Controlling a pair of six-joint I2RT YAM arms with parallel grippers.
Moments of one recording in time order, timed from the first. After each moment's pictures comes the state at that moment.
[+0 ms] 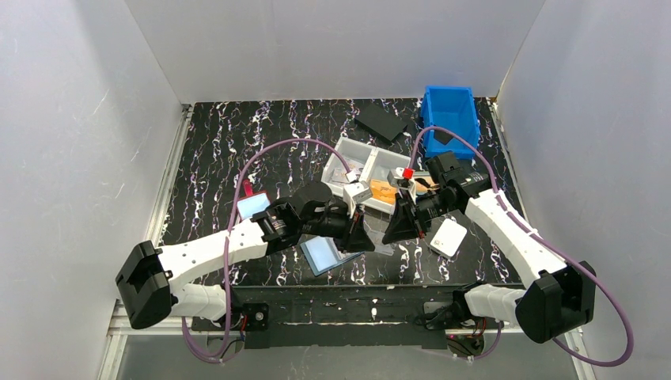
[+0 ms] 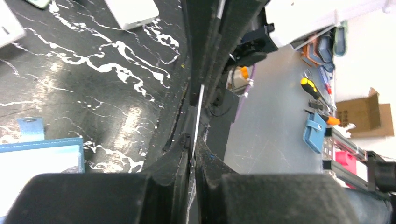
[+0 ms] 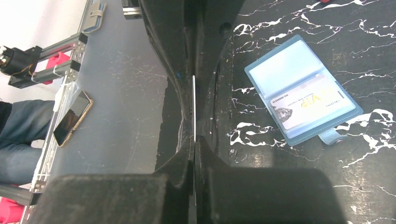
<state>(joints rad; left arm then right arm) -0.99 1.27 0.89 -0.08 0.52 -0.39 0.41 1.21 1.02 -1.05 -1.26 -0.73</state>
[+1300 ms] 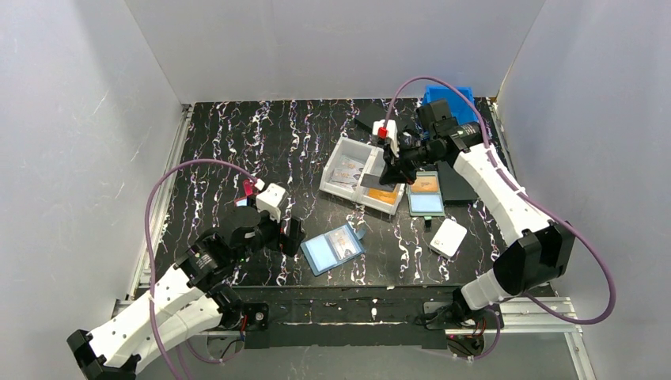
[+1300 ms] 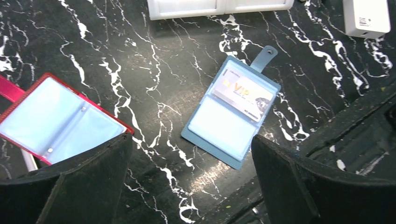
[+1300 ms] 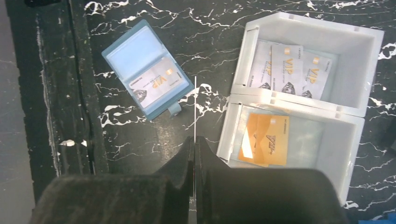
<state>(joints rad) -0.79 0.63 0.64 -0.53 -0.13 -0.21 0.41 1.49 1.50 -1.02 -0.80 -0.78</state>
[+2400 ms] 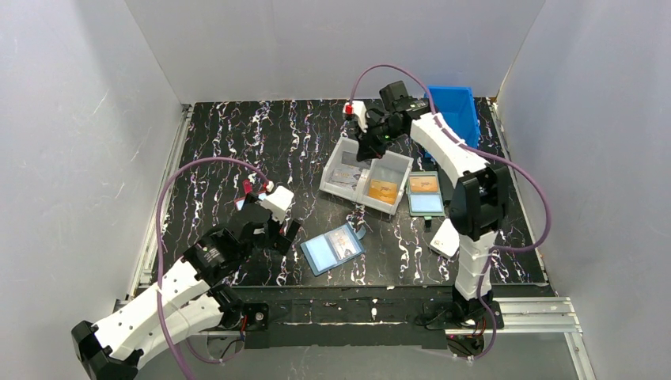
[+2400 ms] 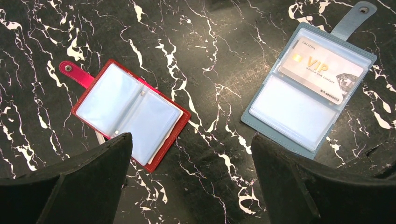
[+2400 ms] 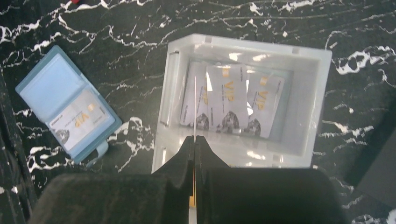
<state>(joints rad) -0.79 0.70 0.65 -0.59 -0.31 0.01 0.44 1.97 1.86 -0.92 -0.70 -0.70</state>
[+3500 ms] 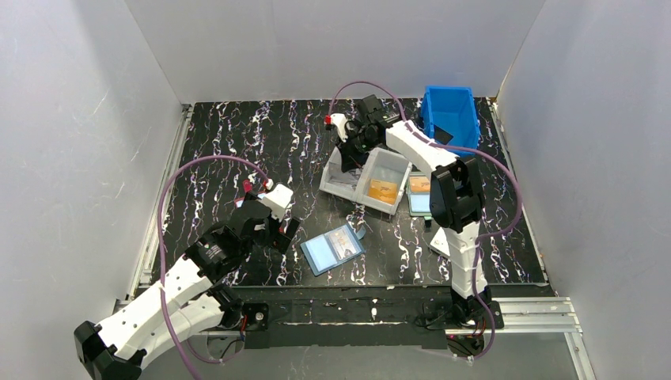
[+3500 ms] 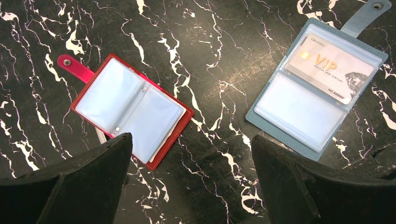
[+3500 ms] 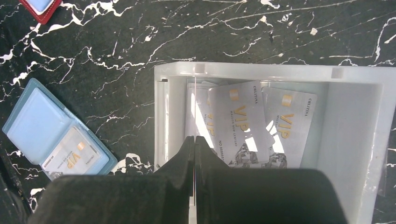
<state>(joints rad) -0.74 0.73 0.65 -0.59 -0.28 0.02 0.53 2.17 1.93 -0.81 -0.60 -0.50</state>
